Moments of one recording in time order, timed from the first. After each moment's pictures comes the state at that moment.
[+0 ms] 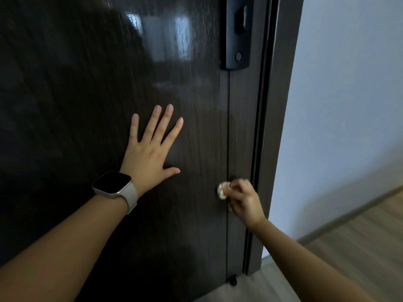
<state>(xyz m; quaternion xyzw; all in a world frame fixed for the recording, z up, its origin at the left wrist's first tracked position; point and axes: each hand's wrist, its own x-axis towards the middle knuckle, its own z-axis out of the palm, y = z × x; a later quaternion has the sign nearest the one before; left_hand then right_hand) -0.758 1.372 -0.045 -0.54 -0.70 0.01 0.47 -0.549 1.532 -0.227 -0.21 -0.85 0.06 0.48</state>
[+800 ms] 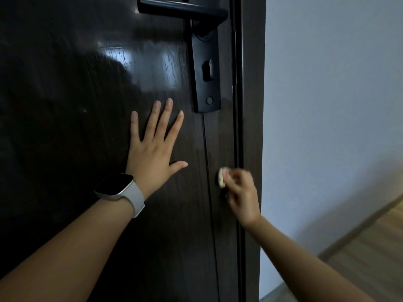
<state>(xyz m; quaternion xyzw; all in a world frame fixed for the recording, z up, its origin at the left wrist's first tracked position) -0.723 1.439 0.023 -0.54 -0.66 -0.08 0.52 -0.541 1.581 -0.134 -0.20 -0.79 -0.04 0.58</state>
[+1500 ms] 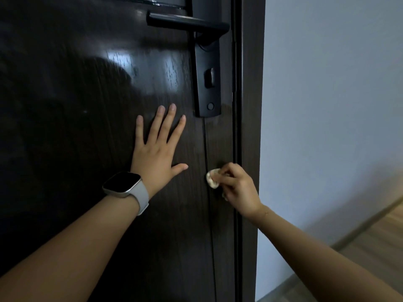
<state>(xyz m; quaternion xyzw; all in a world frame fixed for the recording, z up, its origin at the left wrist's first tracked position) -0.718 1.434 0.028 -0.55 -0.67 -0.09 0.50 -0.530 1.566 -0.082 -0.13 -0.84 -0.05 0.52</state>
